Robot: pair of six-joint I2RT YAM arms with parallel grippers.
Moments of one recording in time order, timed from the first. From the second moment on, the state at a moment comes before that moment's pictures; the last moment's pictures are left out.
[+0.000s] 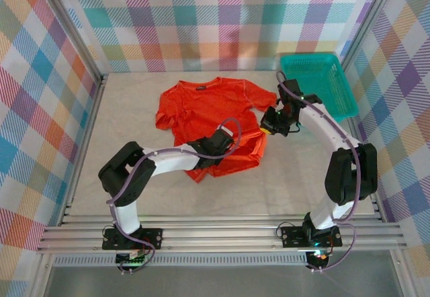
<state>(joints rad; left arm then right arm) -0.84 1.81 1.06 -0.21 -0.47 -0.06 0.26 1.65 1.35 -0.88 -0.36 0.72</state>
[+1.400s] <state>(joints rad) -0.73 1.76 1.63 -0.82 0.18 -0.48 0.50 1.33 0.88 -0.54 -0.38 0.76</state>
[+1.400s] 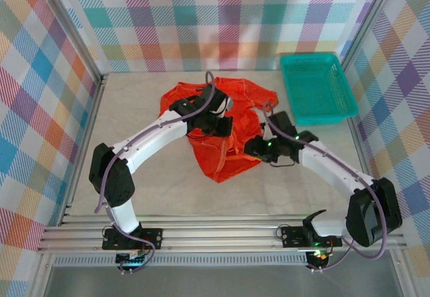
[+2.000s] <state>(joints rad) -0.71 1.73 1.70 -0.85 0.11 -0.63 0.66 1.90 1.04 0.19 -0.14 1.05</state>
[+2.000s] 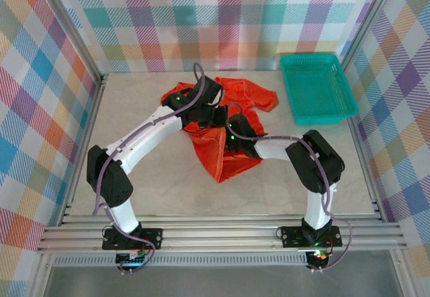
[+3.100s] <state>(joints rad) -0.71 1.53 1.62 -0.87 -0.09 -0.83 0.70 2.26 1.70 -0.15 -0.20 1.09</state>
